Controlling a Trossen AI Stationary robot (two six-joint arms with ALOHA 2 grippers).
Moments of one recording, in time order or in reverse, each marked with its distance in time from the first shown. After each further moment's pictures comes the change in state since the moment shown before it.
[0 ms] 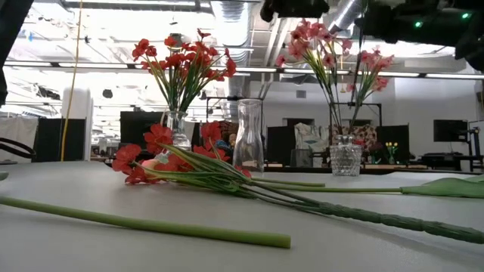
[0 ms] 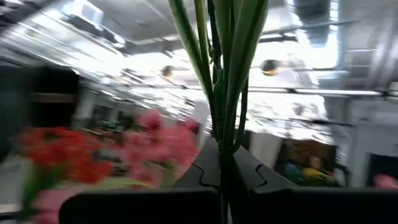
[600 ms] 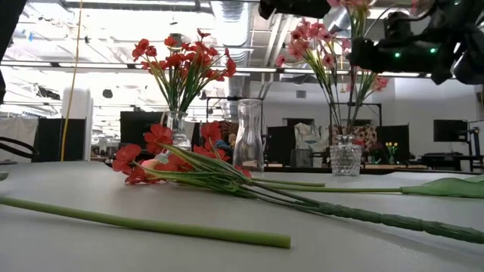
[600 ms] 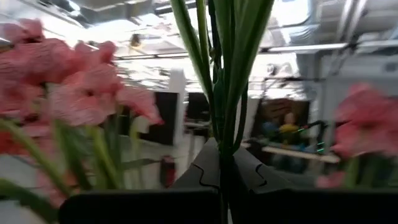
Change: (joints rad) left arm -0.120 -0.002 0.000 -0.195 -0.034 -0.067; right arm -0.381 0.153 -0.011 -0.040 -0.188 0.335
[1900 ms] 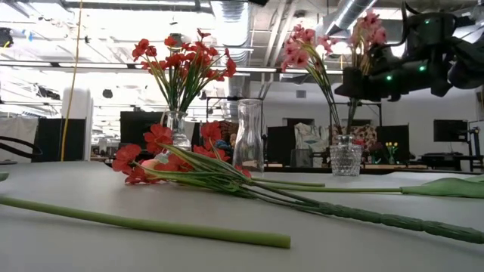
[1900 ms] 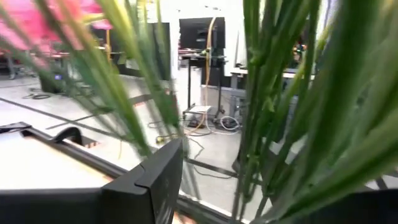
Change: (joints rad) left arm -0.166 -0.208 -0.155 -0.239 -0.296 -0.114; right arm 0.021 0.115 0.000 -0.232 0.128 0.223
